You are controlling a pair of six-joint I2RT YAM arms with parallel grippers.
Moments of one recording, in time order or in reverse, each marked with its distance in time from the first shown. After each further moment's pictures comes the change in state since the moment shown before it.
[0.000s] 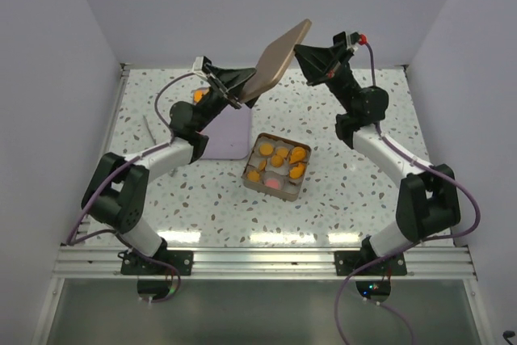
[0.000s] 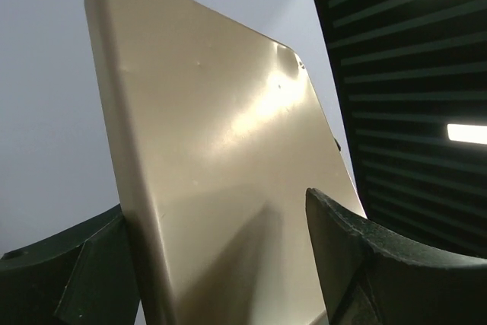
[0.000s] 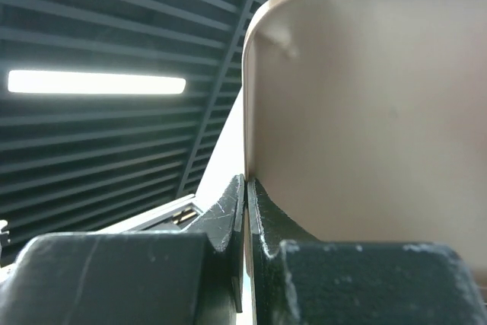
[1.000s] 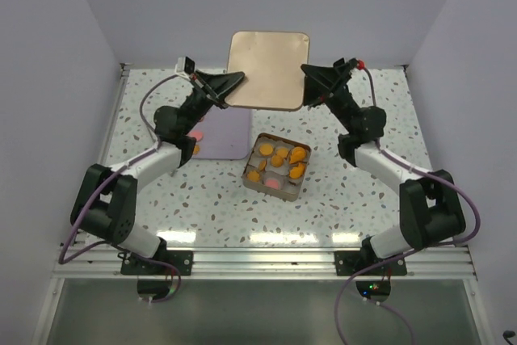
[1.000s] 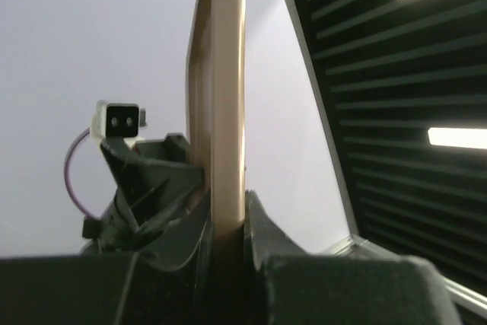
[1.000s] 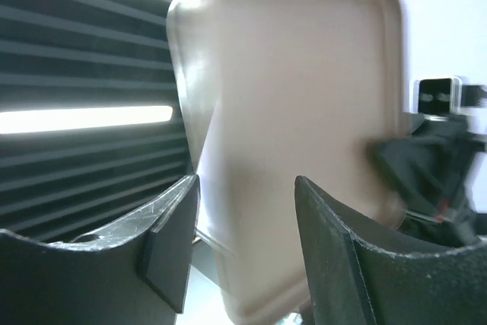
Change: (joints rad) left arm 0.076 -0.076 -0.059 0.002 0.008 -0.059; right arm -0.016 -0.047 -0.234 0.060 0.027 0.014
